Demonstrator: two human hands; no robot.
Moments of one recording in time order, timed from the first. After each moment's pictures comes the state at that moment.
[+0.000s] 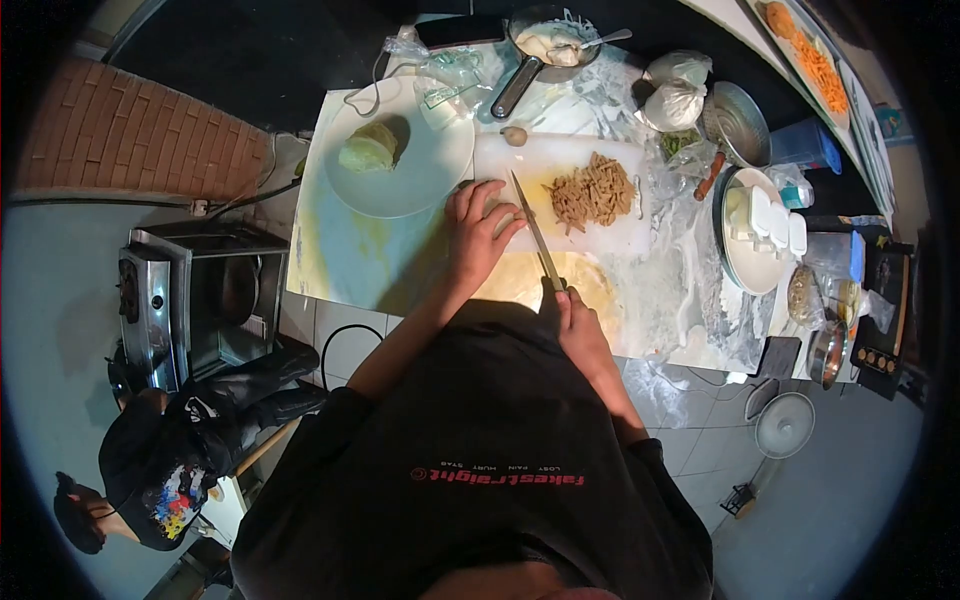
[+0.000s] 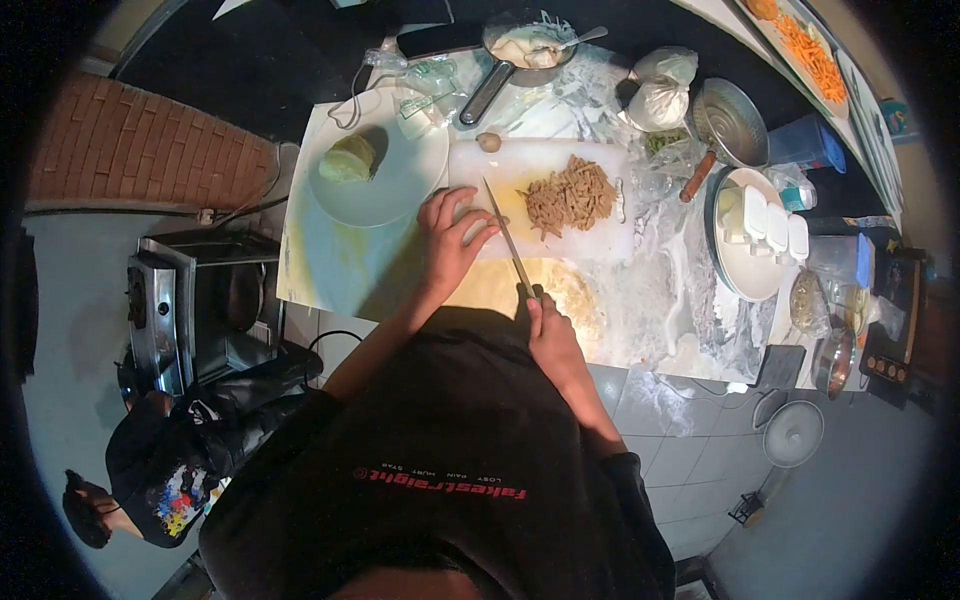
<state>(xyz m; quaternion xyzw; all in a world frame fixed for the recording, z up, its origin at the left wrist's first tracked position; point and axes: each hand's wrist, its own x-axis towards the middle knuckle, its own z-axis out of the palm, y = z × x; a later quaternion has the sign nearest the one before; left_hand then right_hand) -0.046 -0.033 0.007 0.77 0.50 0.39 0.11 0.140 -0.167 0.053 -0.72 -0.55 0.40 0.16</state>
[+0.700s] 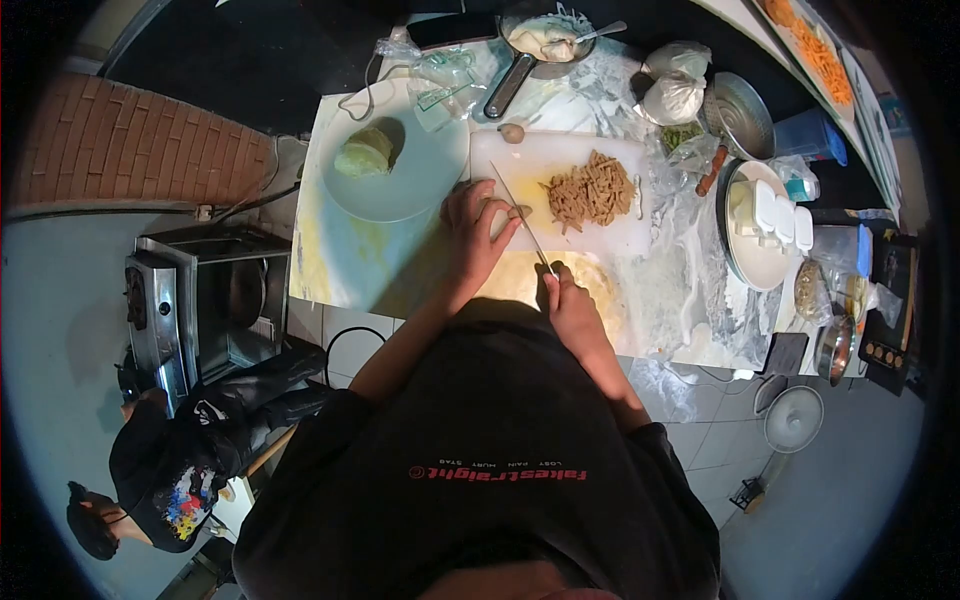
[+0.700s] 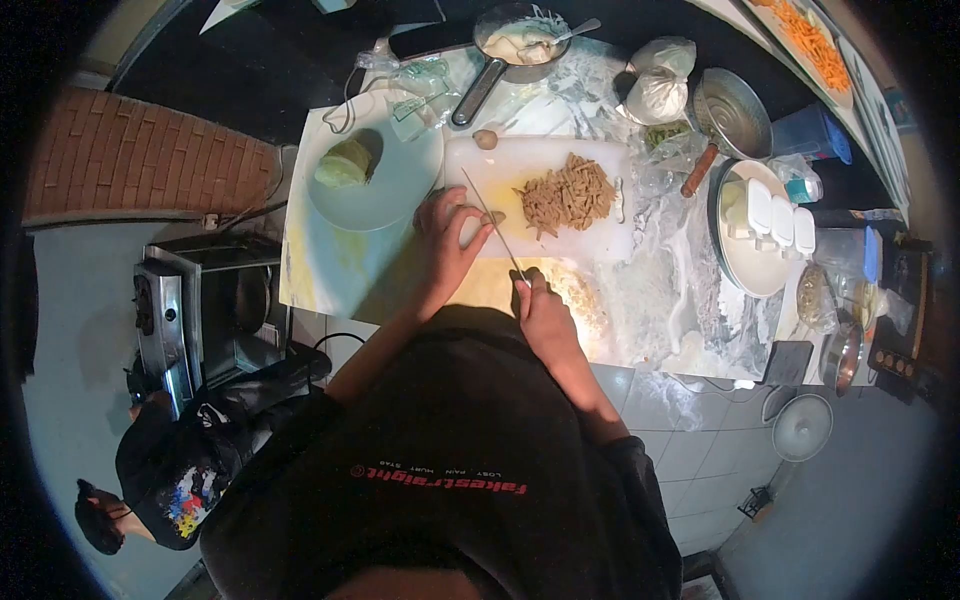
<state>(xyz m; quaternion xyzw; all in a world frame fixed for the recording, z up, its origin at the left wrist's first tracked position) -0.043 -0.032 -0.005 0.75 0.51 0.41 0.10 0.132 -0.137 0.047 -0.72 -0.57 0.37 0.11</state>
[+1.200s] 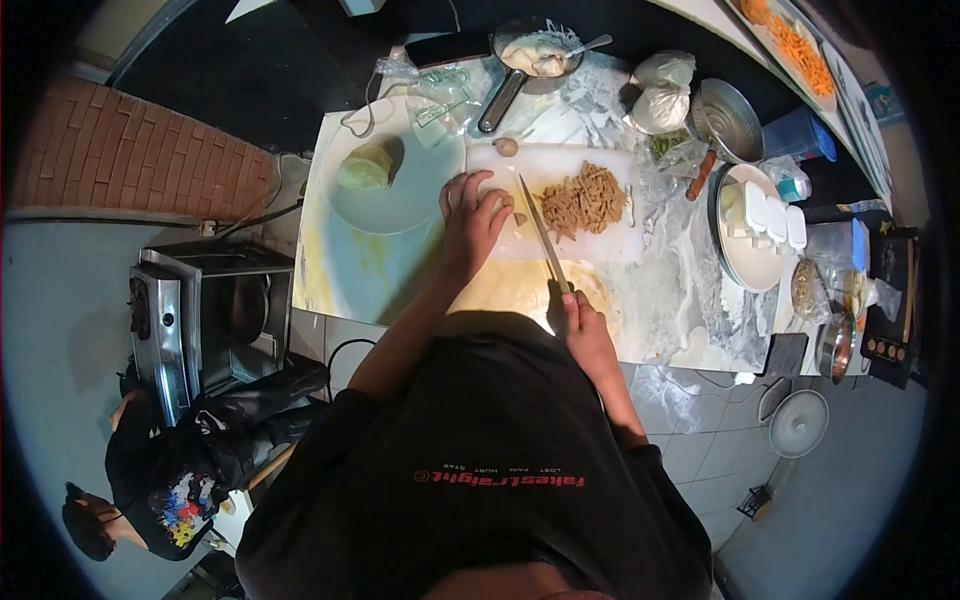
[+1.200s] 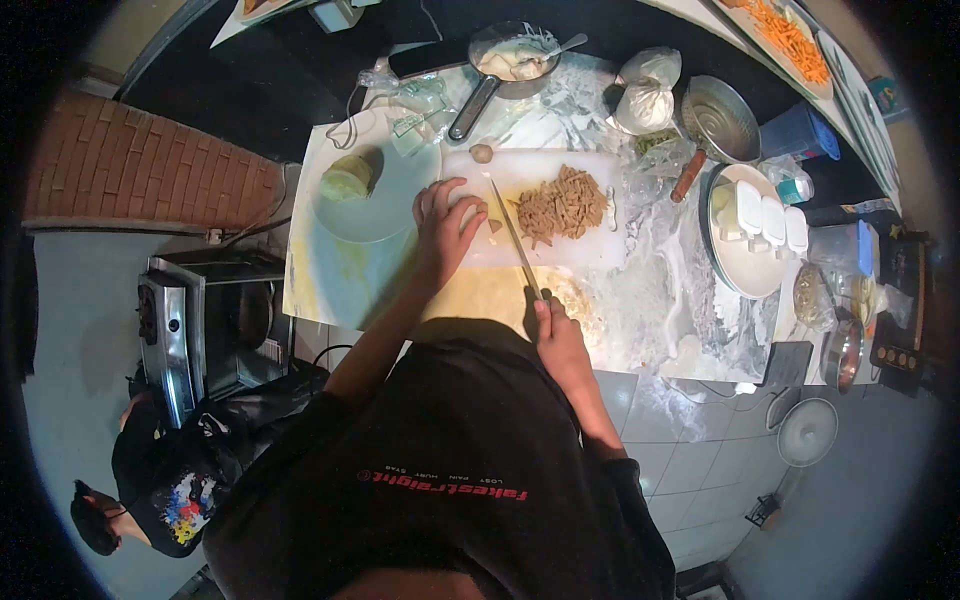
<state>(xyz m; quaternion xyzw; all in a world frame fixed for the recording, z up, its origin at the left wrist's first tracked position) -0.043 0.000 0.009 0.79 0.49 0.36 0.05 0.154 -0.161 0.065 -0.75 -0.48 0.44 0.16</state>
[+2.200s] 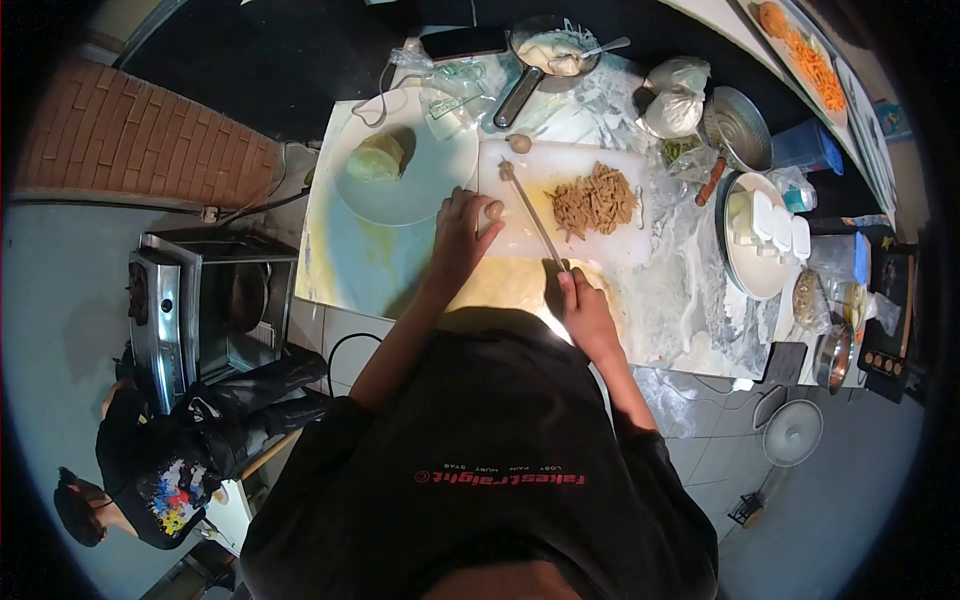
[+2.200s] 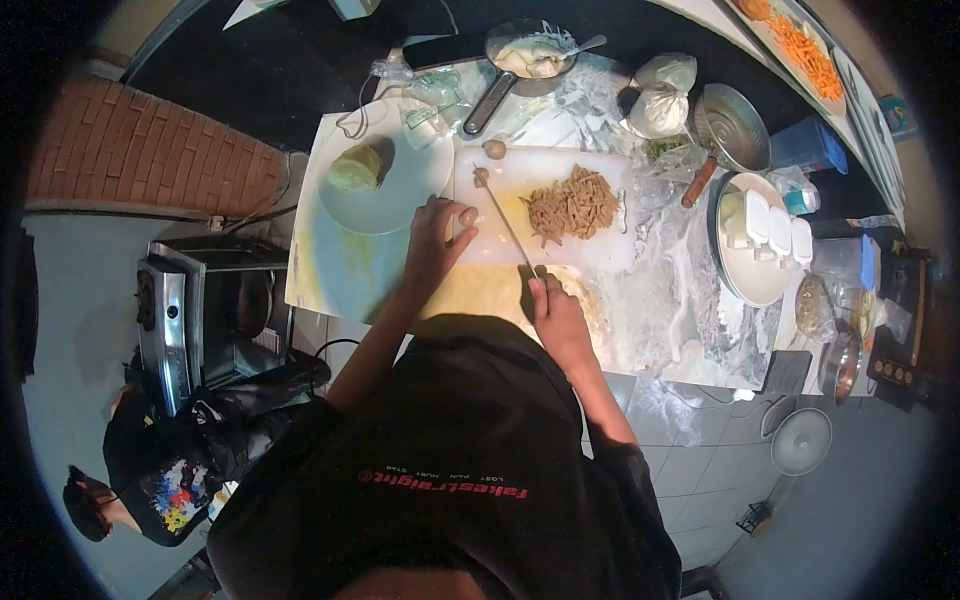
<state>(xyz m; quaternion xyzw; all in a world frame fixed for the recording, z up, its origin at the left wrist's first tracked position) -0.079 -0.024 0.015 0.76 0.53 0.32 0.20 0.144 -0.127 0.067 -0.71 -0.54 0.42 0.14</state>
